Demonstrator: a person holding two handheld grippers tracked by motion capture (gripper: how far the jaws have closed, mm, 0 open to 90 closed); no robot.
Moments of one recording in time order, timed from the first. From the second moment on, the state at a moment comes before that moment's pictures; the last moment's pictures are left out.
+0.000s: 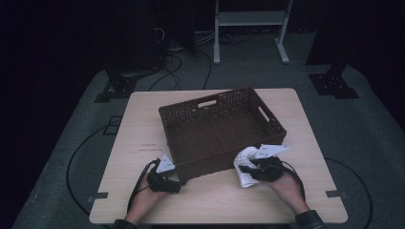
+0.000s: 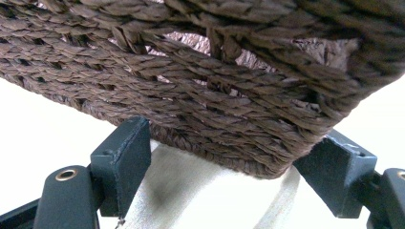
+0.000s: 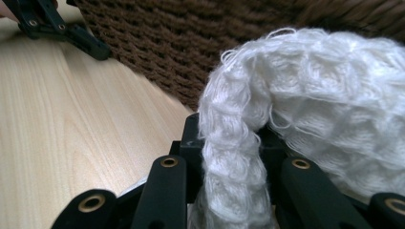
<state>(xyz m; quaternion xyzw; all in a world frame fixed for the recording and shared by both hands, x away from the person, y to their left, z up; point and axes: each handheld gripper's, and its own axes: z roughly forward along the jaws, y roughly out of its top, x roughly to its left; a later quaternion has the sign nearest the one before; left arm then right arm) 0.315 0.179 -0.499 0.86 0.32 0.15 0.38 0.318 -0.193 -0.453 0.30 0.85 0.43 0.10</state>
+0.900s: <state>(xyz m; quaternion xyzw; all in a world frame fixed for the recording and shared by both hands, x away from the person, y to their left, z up) 0.315 0.179 -0.499 0.86 0.32 0.15 0.38 0.322 -0.170 -0.482 0.30 0.85 0.43 0.03</state>
